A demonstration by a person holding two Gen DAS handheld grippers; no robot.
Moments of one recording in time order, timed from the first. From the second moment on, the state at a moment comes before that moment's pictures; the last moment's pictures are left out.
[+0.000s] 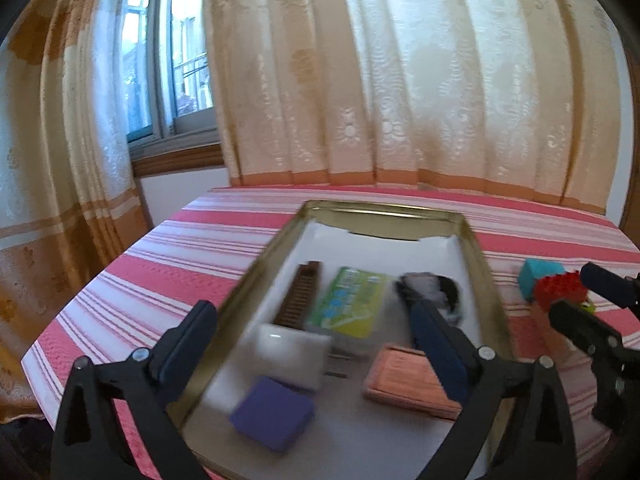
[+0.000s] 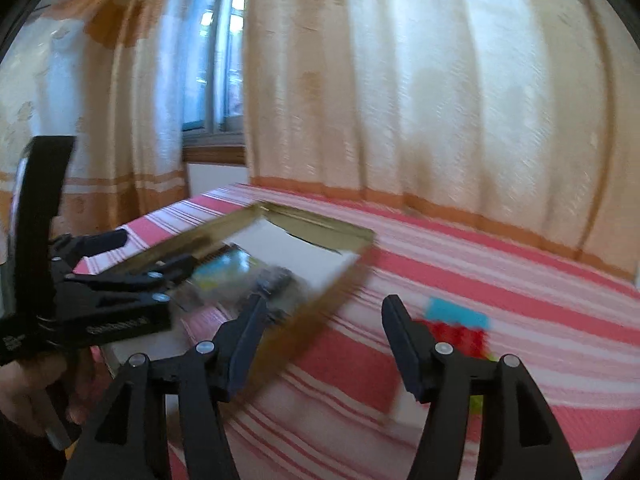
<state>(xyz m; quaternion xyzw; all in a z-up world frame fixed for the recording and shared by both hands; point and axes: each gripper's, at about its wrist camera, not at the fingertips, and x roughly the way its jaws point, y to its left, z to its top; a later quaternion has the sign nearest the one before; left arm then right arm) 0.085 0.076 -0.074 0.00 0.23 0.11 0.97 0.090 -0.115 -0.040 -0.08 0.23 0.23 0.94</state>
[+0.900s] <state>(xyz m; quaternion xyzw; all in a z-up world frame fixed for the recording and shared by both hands) 0.074 0.015 -0.072 0.02 0.21 0.07 0.98 0.134 -0.163 -0.079 -0.03 0.42 0.14 0.90</state>
